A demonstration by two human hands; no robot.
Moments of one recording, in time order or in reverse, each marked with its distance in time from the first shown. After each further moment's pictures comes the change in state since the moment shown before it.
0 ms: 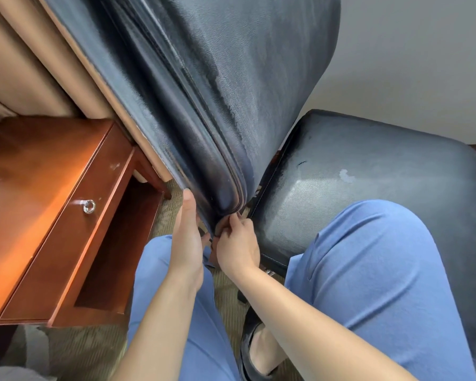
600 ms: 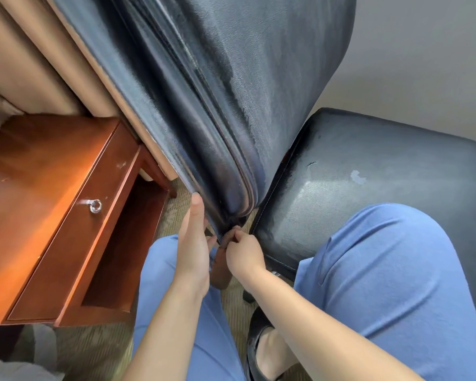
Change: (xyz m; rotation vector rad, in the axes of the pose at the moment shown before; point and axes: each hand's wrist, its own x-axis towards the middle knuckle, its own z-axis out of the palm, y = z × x) left_hand 0.003 0.000 -0.005 0.006 0.015 -0.003; right_hand 0.020 0.019 0.027 0.045 -0.217 0.216
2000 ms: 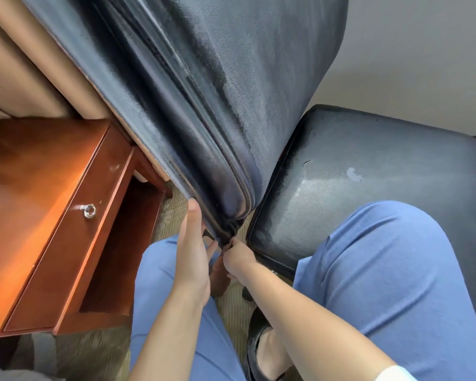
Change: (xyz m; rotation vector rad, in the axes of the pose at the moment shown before) left_hand -0.003 0.001 0.002 -0.018 -0.014 -0.027; right_hand 0.030 0.013 0.017 -0.027 -0.207 0.233
